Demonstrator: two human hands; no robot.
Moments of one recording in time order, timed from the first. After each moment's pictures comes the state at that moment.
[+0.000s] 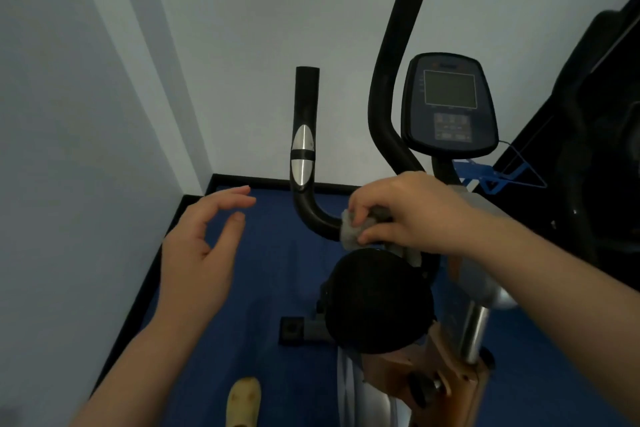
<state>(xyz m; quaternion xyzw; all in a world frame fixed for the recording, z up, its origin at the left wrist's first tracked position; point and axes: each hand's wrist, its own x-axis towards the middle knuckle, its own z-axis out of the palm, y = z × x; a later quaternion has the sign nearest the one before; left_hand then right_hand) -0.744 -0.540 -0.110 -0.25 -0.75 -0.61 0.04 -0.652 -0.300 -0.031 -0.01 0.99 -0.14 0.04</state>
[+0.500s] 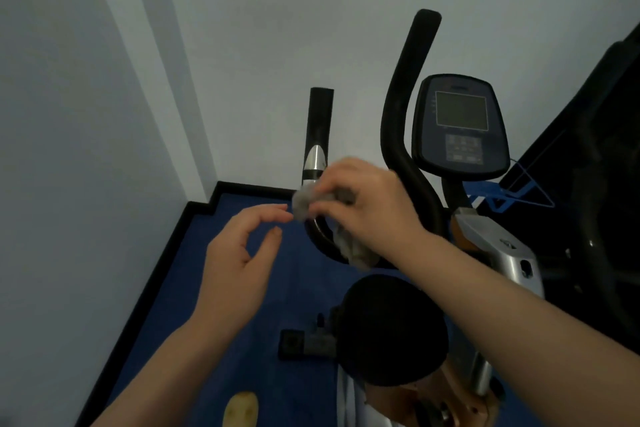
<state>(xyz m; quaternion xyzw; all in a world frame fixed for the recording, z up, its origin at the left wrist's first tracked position) -0.749 -0.517 -0.111 -0.27 -0.74 -0.62 -0.02 -0.705 -0.331 -0.054 0.01 0.93 -0.30 -0.23</state>
